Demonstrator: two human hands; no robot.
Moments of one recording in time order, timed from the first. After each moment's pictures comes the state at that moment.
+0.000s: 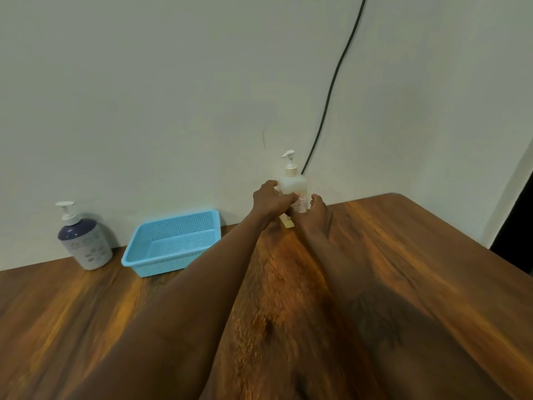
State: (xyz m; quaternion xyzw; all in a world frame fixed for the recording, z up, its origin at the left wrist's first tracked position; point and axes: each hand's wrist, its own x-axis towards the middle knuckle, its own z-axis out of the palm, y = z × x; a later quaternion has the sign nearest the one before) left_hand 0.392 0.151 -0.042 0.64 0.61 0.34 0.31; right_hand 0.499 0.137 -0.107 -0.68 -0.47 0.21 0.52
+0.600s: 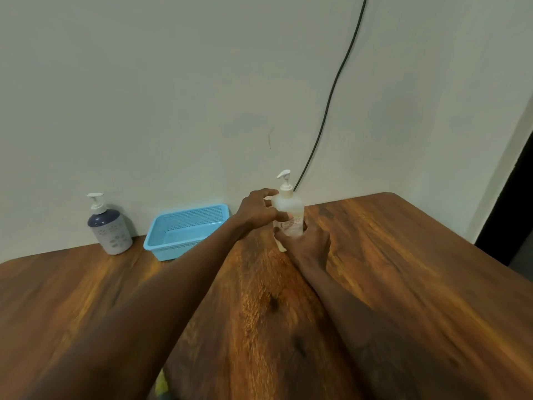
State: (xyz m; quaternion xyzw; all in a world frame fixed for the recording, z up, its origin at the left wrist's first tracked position) left_hand 0.335 0.086 -0.034 0.69 0.57 0.30 0.33; right_hand 0.467 0.035 -0.124 -0.67 -0.51 0.12 0.53
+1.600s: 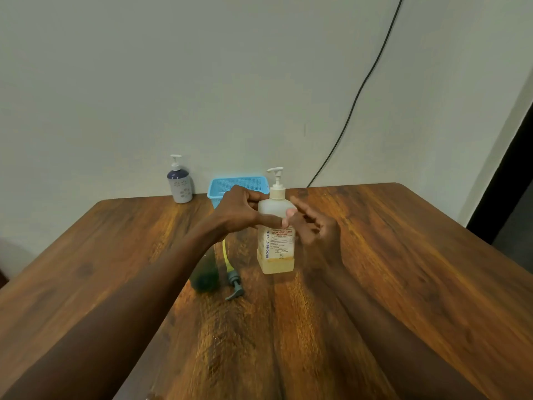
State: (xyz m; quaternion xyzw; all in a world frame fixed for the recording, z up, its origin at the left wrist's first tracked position) left_hand 0.204 -0.178 0.007 0.71 0.50 0.34 0.36; right_hand 0.397 -0.227 -0.053 -0.39 -0.56 0.37 0.63
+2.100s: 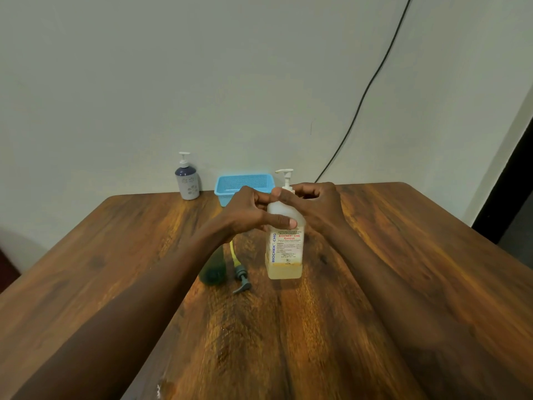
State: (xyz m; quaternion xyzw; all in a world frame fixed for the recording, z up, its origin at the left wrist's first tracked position) left_hand 0.207 -0.203 0.010 0.72 0.48 0.34 0.37; right_hand 0.394 -0.193 -0.002 -0.45 -0.67 0.27 0.53
